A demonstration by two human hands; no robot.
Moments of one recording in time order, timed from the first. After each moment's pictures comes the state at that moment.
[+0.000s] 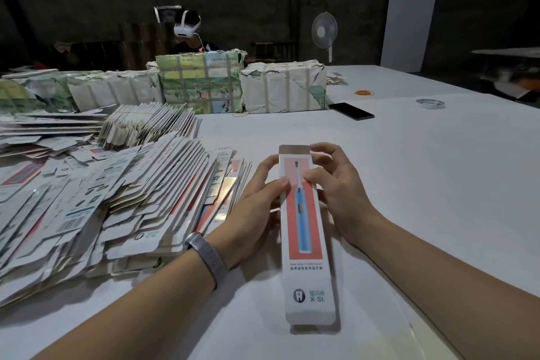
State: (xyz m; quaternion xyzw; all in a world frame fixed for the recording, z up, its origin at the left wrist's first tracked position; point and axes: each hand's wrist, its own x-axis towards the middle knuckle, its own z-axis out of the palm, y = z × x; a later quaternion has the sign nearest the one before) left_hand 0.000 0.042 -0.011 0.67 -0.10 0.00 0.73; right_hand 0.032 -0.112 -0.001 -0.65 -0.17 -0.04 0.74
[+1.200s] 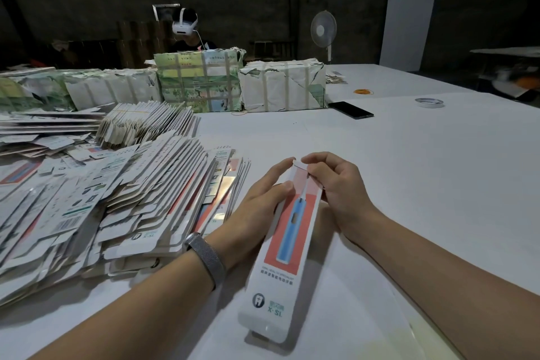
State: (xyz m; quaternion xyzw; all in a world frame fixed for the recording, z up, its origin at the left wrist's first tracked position) left_hand -0.005 0.046 -0.007 0.74 -0.11 -0.02 0.67; right_hand 0.035 -0.110 0.003 -0.66 -0.12 -0.05 0.74
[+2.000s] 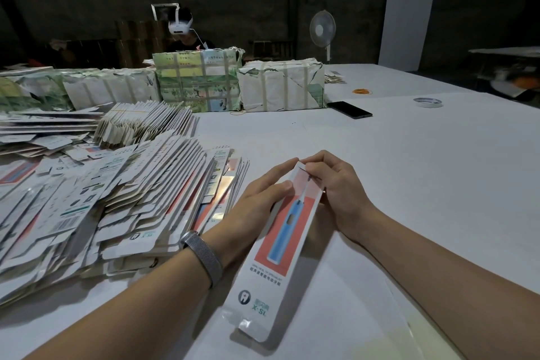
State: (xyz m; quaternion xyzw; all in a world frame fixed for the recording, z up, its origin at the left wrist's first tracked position) left_hand -0.004 0.048 -0.002 0.76 -0.11 -0.01 0.64; right_hand 0.036 -0.114 0.004 -0.66 -0.15 0.00 0.73
